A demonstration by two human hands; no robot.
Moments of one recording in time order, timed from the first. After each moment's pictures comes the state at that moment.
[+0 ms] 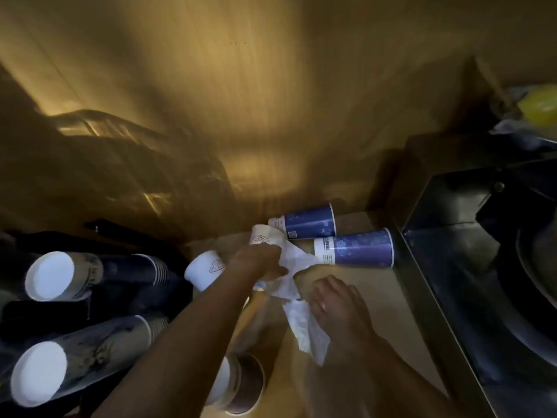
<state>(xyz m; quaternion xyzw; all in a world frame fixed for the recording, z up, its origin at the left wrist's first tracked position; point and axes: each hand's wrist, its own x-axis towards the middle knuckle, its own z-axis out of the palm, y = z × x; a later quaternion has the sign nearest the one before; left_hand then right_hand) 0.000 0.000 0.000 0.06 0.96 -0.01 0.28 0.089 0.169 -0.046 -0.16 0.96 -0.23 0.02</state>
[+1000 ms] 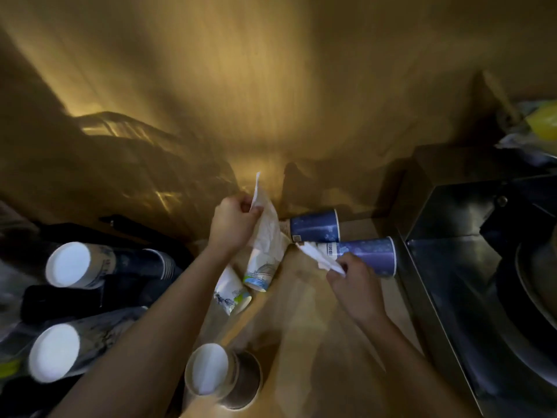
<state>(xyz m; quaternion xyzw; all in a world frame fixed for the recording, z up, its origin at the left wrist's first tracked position) 0.013 -0.022 0.084 -0.14 0.90 0.41 -0.10 0.063 0.182 0.007 0.01 0.91 -0.42 0.00</state>
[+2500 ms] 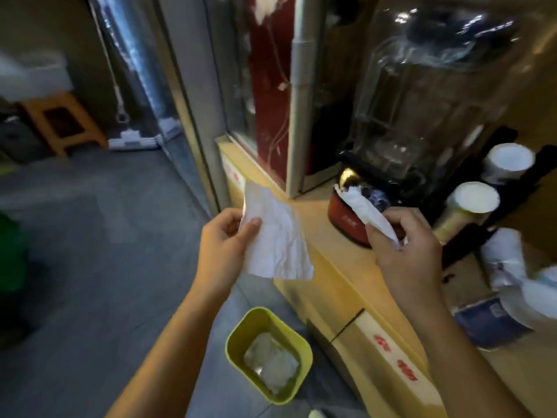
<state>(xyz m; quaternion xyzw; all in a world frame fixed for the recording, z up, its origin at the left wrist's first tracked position) 0.582 -0.203 0.083 -0.43 0.58 0.52 -0.45 0.390 -0.093 0.101 -0.47 0.70 -0.53 0.03</state>
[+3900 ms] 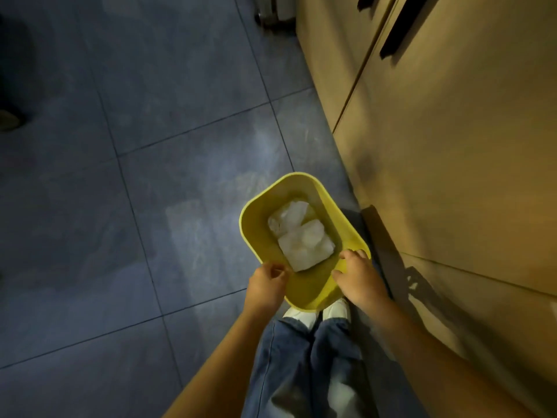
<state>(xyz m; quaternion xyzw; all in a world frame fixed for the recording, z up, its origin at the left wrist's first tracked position) 0.611 -0.130 -0.405 -0.75 0.33 0.57 -0.03 0.442 -0.126 -0.424 -0.47 0.75 0.06 0.46</state>
